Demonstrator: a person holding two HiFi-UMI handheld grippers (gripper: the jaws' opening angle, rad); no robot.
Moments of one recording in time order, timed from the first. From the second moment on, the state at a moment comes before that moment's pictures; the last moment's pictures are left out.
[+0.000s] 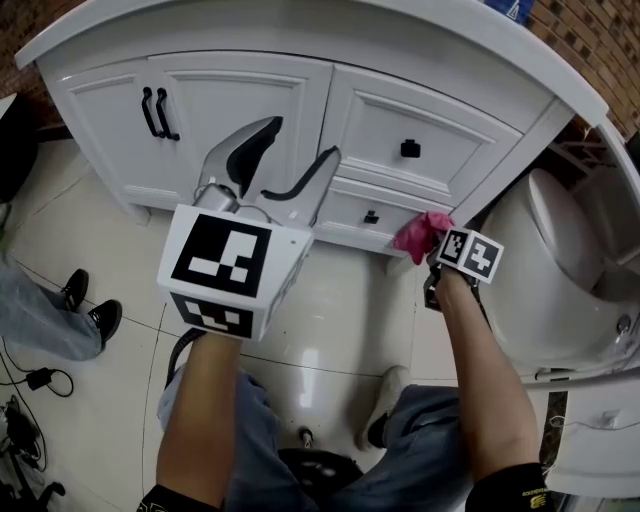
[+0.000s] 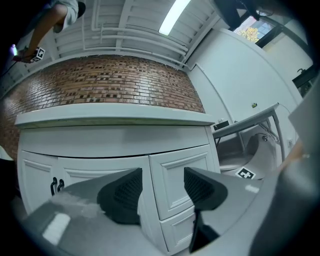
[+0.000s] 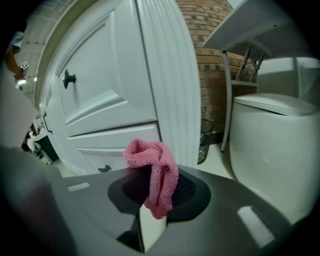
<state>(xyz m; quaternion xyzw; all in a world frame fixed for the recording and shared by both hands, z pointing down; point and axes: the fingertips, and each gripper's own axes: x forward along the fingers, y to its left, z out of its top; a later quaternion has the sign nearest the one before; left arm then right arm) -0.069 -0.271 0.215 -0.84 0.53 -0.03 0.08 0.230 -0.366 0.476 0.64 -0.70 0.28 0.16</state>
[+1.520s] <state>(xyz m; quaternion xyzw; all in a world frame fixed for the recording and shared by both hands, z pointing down) -0.057 -0.275 0.224 -0.85 0.52 -0.06 0.09 0.245 -0.356 0.487 0.69 -0.68 0.26 0.07</state>
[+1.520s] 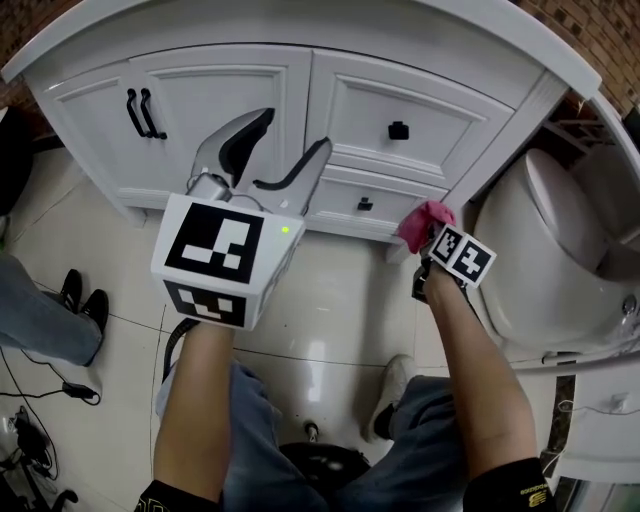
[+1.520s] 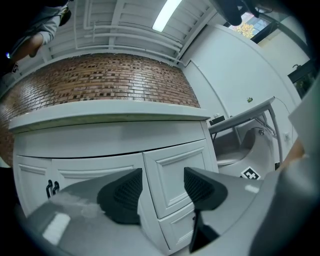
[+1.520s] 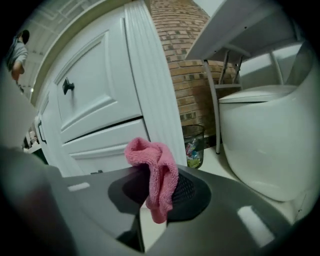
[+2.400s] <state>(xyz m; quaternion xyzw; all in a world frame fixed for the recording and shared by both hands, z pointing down) -0.106 -0.278 0.239 -0.82 0.55 -0.11 0.09 -0.016 -0.378 0.582 0.54 -0.78 0.24 0.21</state>
